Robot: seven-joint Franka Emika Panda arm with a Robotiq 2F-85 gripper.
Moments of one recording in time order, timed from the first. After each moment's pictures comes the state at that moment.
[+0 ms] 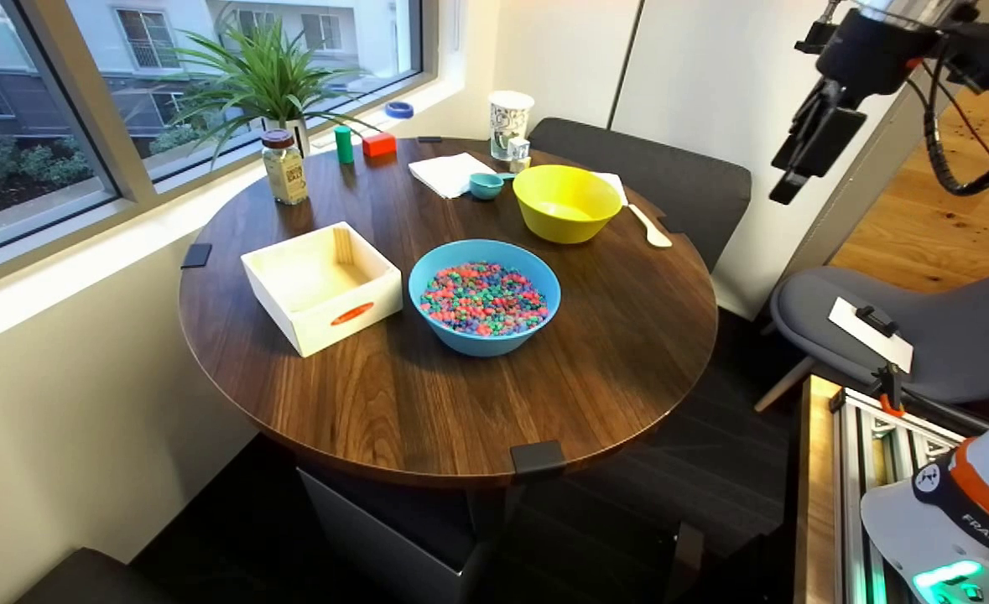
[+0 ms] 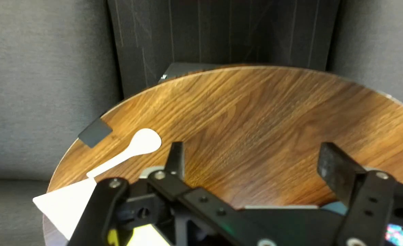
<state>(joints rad) -0.02 -0.70 -0.10 -2.46 -0.10 1.89 -0.16</state>
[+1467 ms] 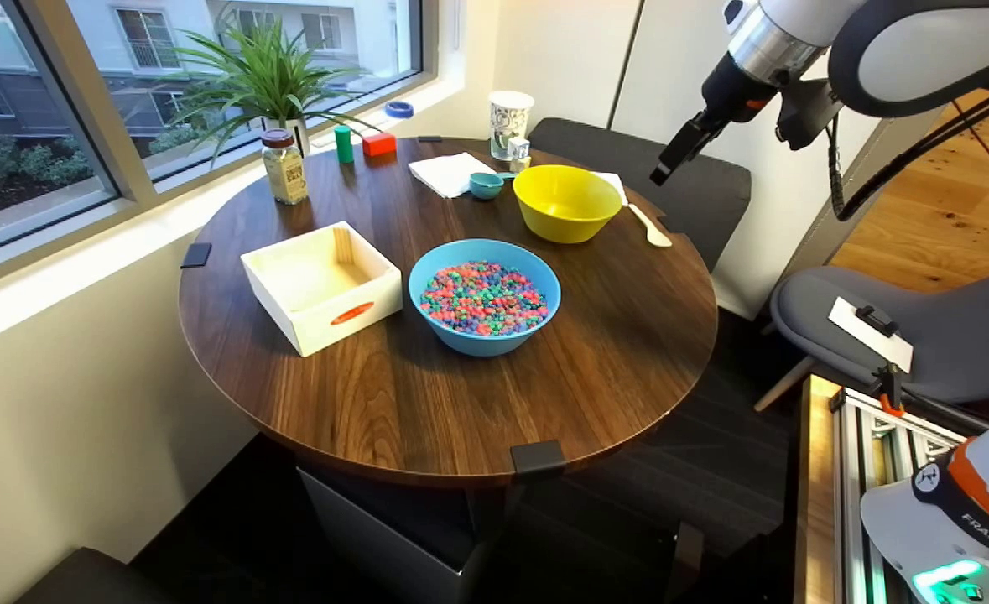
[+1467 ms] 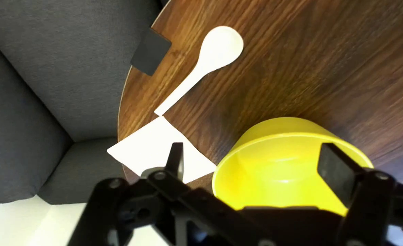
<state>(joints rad) -0.16 -0.39 -0.08 -2.46 -0.23 2.44 0.07</state>
